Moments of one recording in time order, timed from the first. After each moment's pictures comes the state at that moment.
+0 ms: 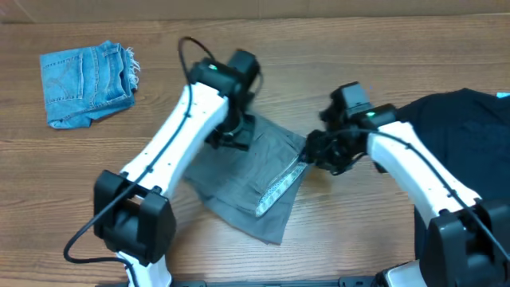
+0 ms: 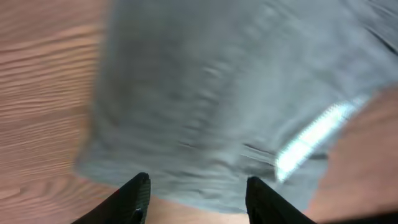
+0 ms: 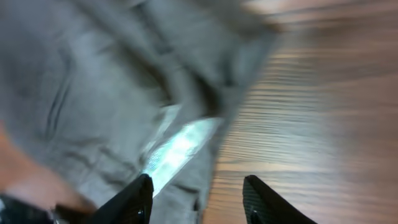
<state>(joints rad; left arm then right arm) -0.46 1.91 1.74 -1.40 0.07 -0.25 0.30 1.64 1.16 -0.93 -0.43 0.45</state>
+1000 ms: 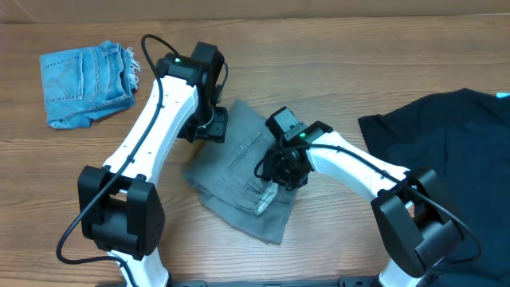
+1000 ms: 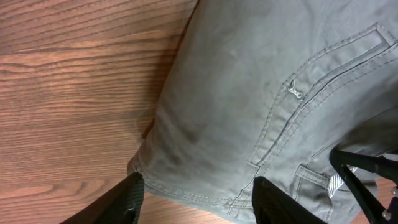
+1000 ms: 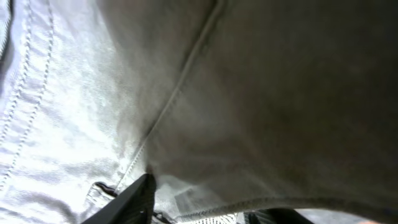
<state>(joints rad) -0.30 1.91 1.68 -1.35 0.02 -0.20 0.61 1.85 1.16 -0.74 -0.32 0.75</state>
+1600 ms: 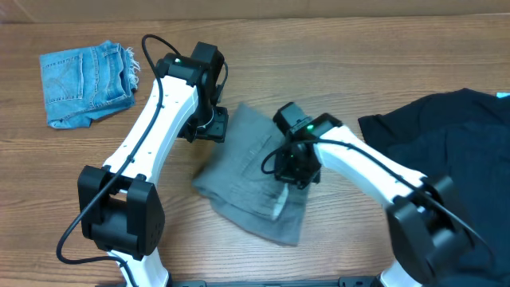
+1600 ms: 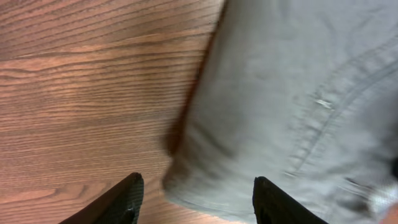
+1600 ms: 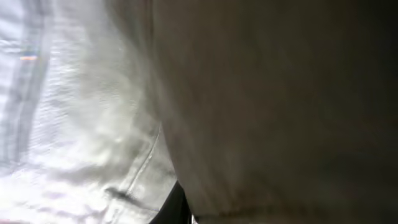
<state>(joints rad) -0.30 1.91 1.68 -1.35 0.02 -0.18 0.58 1.80 1.22 -0.95 -0.23 0.70</state>
